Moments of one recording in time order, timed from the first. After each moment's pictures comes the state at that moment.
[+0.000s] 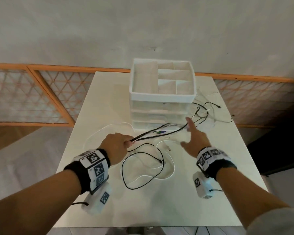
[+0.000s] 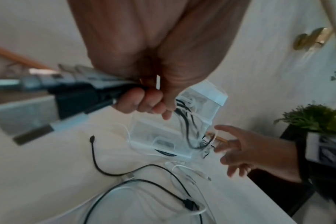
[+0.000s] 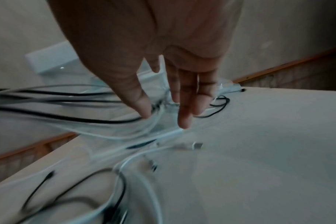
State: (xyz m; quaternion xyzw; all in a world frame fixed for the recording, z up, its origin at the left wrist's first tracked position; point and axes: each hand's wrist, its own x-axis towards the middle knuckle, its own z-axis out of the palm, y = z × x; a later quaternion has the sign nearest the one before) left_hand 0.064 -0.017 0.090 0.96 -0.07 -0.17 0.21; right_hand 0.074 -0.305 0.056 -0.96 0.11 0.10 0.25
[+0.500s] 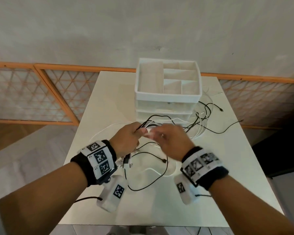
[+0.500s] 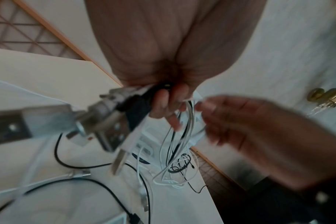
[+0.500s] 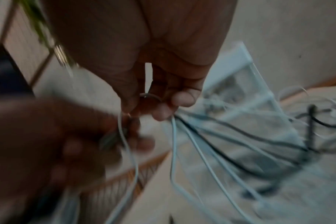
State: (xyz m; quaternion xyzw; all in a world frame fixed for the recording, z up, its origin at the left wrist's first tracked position) left_hand 0.068 -0.036 0.110 0.82 -0.02 -0.20 0.55; right_hand 0.058 -0.214 0.107 -0.93 -0.15 0.02 0.34
